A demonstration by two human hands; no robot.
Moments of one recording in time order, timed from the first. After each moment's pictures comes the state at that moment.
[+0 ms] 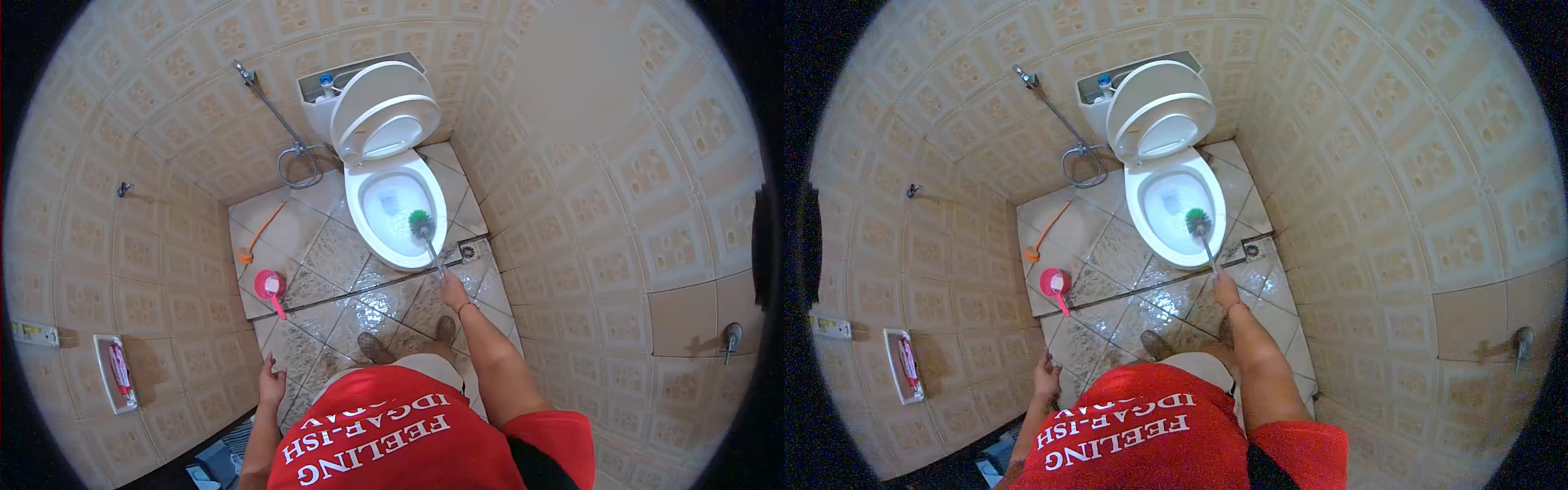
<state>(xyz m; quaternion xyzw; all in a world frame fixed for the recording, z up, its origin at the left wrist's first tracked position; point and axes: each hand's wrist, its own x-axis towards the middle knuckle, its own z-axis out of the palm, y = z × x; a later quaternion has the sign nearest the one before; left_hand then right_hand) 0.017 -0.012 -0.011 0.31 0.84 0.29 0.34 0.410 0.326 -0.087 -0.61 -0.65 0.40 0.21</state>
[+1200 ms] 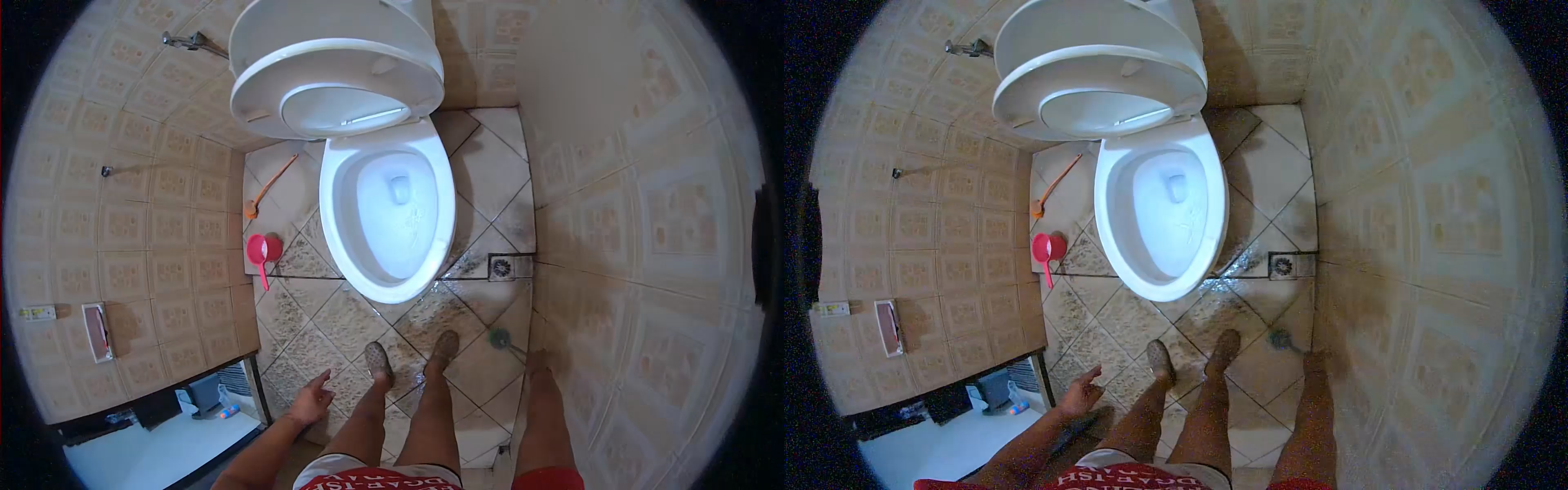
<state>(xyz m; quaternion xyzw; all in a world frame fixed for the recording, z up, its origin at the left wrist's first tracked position) 0.302 0.196 -0.056 0.21 0.81 0.14 0.53 0.766 0.447 -0.332 -0.41 -0.73 0.20 -0.50</state>
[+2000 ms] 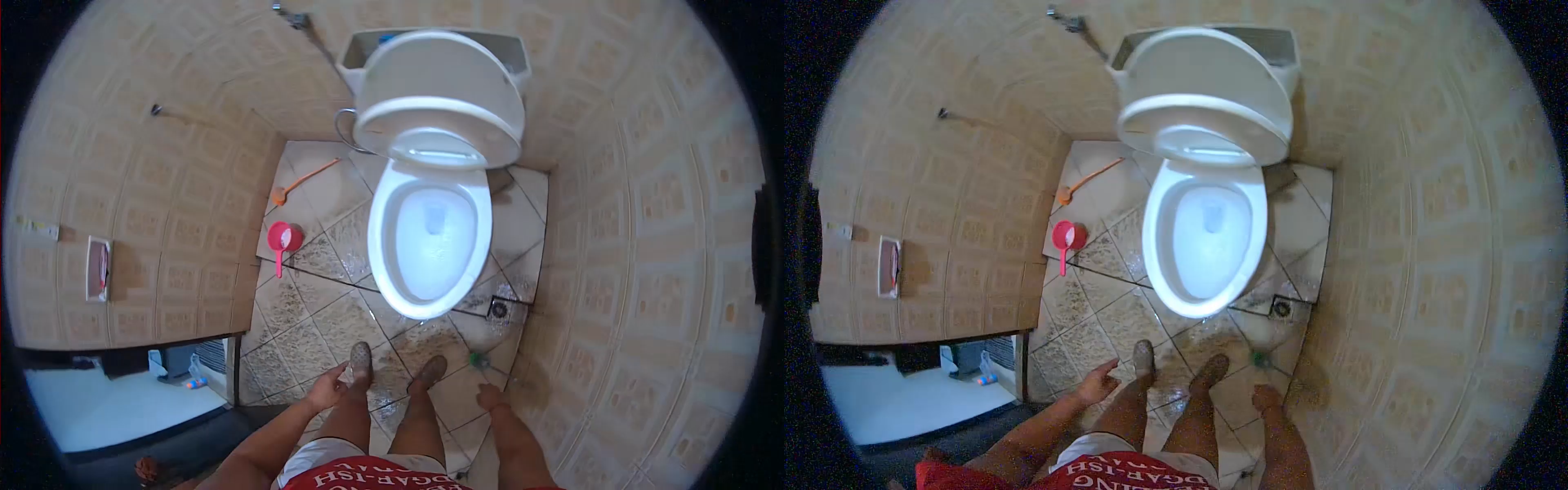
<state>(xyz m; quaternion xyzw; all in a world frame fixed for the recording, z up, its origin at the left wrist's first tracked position) 0.297 0.194 -0.058 0.24 0.80 0.21 0.51 0.684 0.410 -0.294 -0.31 -0.78 0.34 -0.42</state>
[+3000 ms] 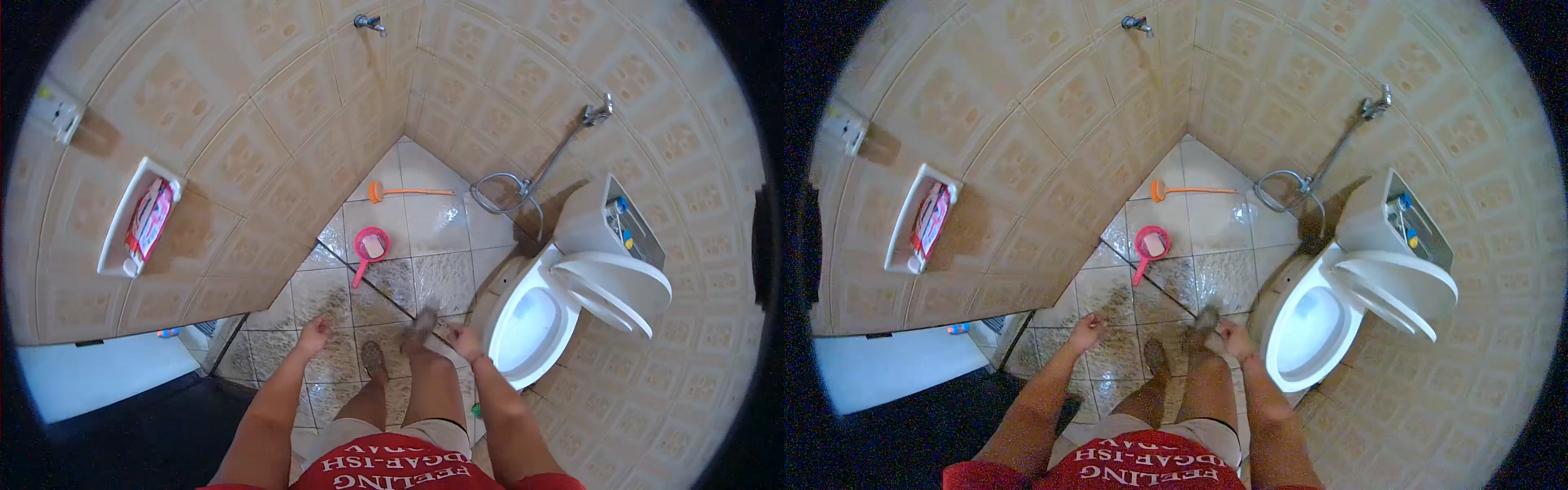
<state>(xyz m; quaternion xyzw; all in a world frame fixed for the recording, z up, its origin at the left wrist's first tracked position) -0.079 0.002 -0.102 -0.04 0.81 0.44 0.39 0.088 0.365 -0.130 -0.21 -0.89 0.38 -0.14</state>
